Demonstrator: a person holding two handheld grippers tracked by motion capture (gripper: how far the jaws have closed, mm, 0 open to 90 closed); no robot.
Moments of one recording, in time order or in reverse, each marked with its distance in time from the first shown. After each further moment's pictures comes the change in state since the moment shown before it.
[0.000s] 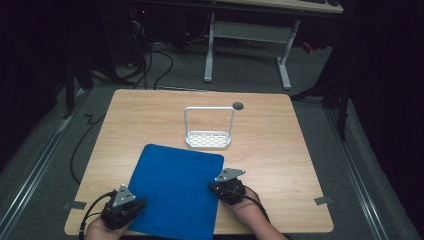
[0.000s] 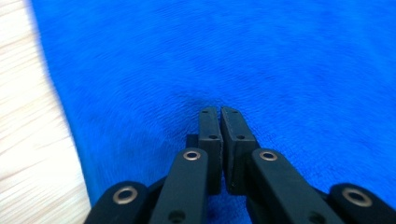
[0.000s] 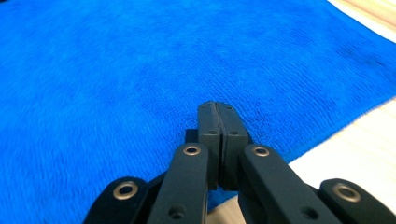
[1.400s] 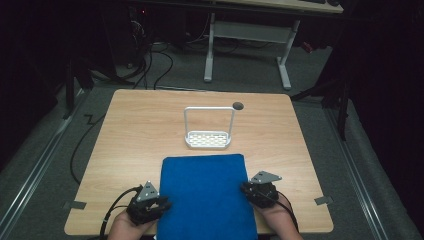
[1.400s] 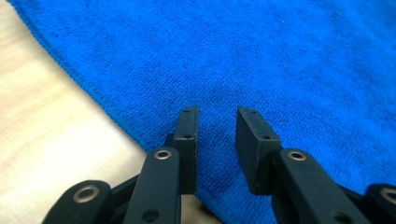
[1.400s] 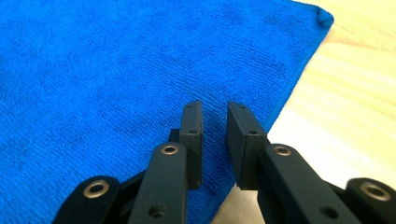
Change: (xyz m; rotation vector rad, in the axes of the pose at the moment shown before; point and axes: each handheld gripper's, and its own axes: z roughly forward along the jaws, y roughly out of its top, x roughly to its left) left arm -0.027 0.027 0.030 -0.028 -0.153 0.020; right arm -0.040 -0.056 -0.058 0.000 -0.172 0.123
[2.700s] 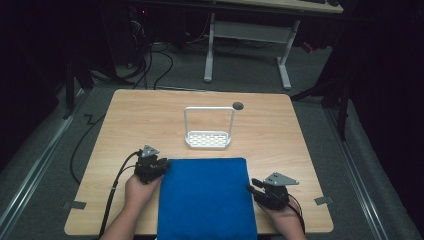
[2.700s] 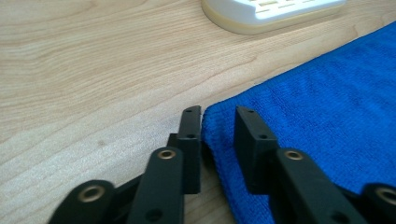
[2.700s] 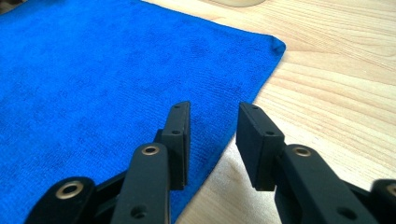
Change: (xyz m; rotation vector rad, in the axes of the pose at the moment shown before) left arm 0.089 0.059 0.052 -0.119 0.197 -0.216; right arm -0.018 -0.014 -0.017 -0.134 0.000 0.090
